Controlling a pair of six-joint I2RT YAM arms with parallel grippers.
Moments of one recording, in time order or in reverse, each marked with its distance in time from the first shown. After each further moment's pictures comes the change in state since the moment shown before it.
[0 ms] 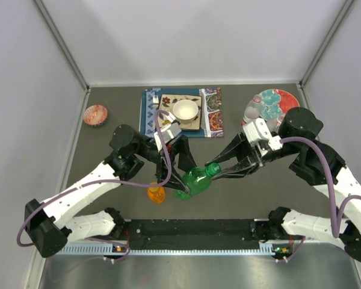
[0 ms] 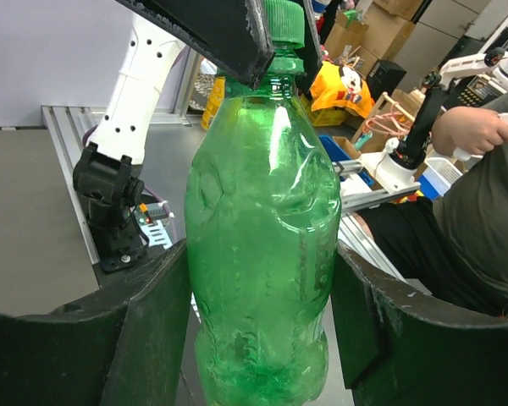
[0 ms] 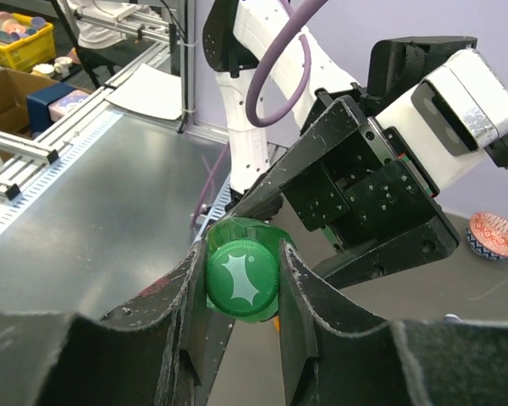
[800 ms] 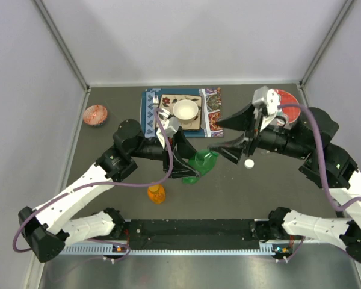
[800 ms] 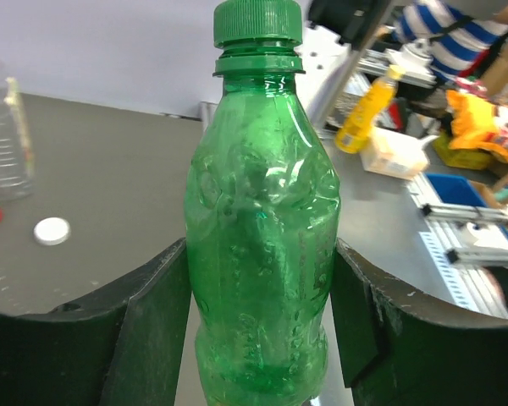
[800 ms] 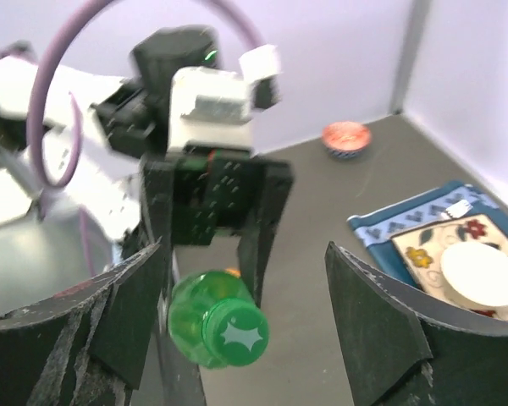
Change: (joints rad) left arm 0.019 -0.040 0.045 -0.438 -0.289 0.397; right arm 0.008 -0.025 0.057 -0.074 0.575 0.200
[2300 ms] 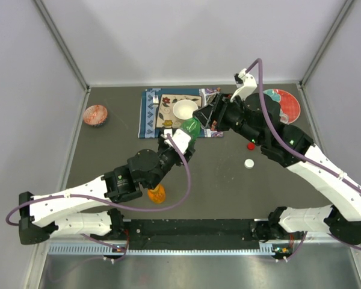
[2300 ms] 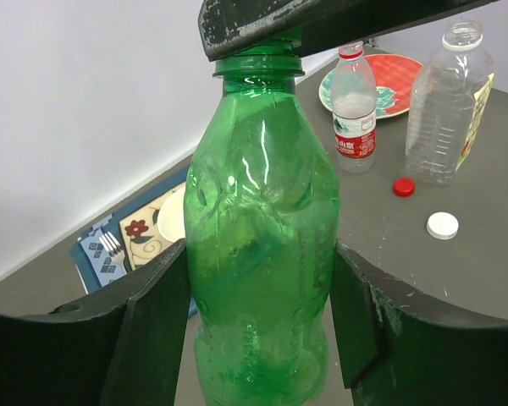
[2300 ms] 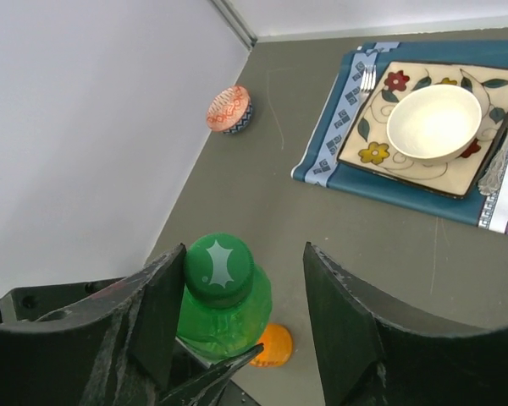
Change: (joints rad) left arm -0.470 -0.055 -0.029 -0.100 -1.646 0.612; right arm 0.032 0.260 0.075 -0.026 0.660 0.558
